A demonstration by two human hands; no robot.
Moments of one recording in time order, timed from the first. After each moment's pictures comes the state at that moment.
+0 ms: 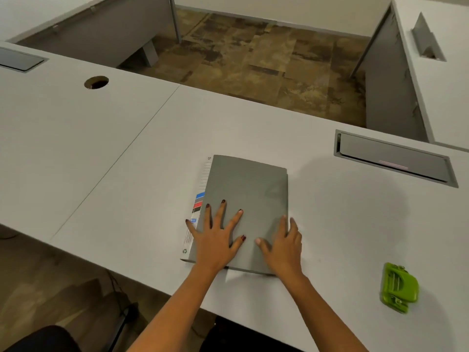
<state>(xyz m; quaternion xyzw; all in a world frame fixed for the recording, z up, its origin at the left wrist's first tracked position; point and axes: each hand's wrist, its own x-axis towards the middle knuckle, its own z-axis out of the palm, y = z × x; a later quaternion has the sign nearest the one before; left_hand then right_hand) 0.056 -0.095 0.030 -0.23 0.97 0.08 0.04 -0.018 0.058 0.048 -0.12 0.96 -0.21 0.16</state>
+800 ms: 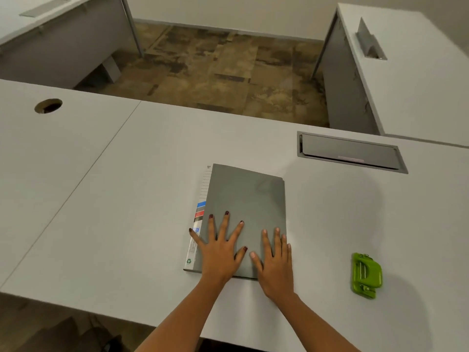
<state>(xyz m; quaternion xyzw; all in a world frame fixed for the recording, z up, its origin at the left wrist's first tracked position) 0.011 -0.040 0.008 -0.16 0.98 0.05 0.04 -0.022 0.119 -0.014 -0.16 0.97 -0.17 0.07</state>
